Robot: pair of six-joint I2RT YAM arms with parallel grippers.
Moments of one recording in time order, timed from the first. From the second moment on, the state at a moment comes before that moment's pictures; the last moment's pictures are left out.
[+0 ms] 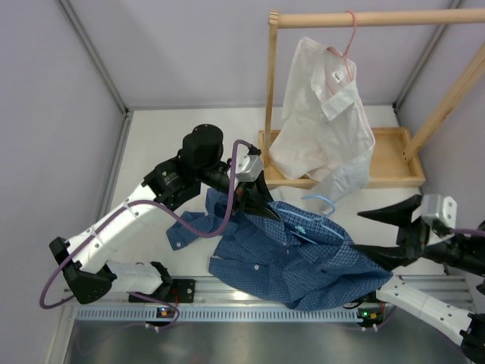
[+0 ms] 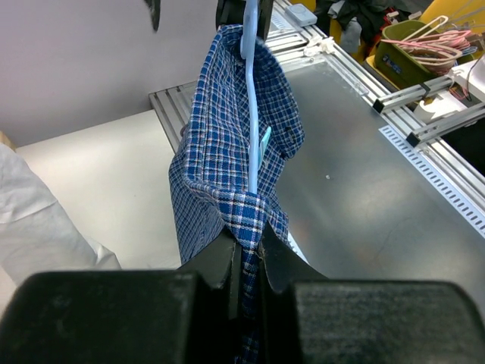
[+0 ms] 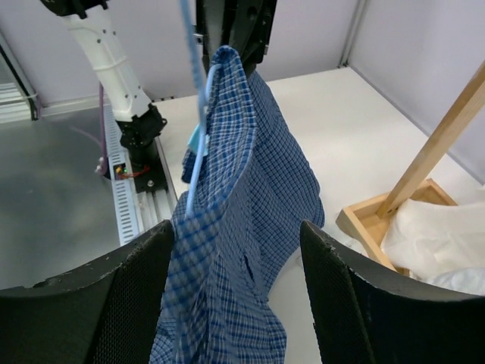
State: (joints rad) left arm -0.87 1.26 1.43 -0.39 1.17 0.16; right arm 0.86 0.46 1.32 -0.90 -0.33 -0.07
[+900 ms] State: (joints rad) left arm -0.86 1.27 1.46 -0.41 1.17 0.16; right arm 0.86 0.53 1.28 -0.97 -0.44 -0.07
